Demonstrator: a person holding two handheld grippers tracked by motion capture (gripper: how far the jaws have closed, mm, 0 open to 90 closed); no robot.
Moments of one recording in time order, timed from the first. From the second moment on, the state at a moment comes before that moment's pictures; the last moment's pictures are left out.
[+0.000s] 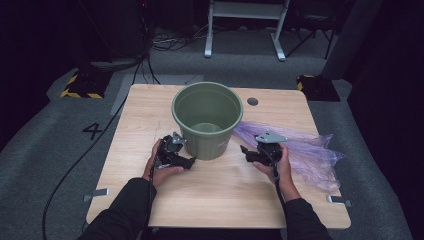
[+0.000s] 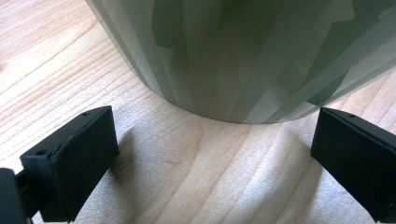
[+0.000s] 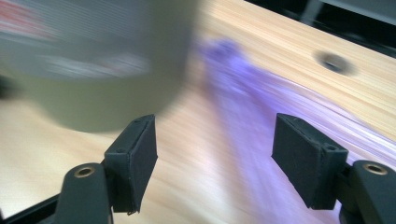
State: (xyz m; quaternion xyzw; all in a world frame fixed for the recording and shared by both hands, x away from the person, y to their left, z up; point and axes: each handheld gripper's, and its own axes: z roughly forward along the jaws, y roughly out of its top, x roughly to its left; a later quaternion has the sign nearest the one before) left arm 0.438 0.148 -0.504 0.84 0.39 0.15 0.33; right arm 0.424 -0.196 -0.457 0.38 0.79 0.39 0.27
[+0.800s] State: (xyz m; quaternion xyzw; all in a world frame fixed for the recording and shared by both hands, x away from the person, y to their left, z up) left arm 0.406 0.185 -0.505 0.85 0.38 0.15 0.34; right arm 0.420 -0.261 -0.492 0.41 0.83 0.33 0.19
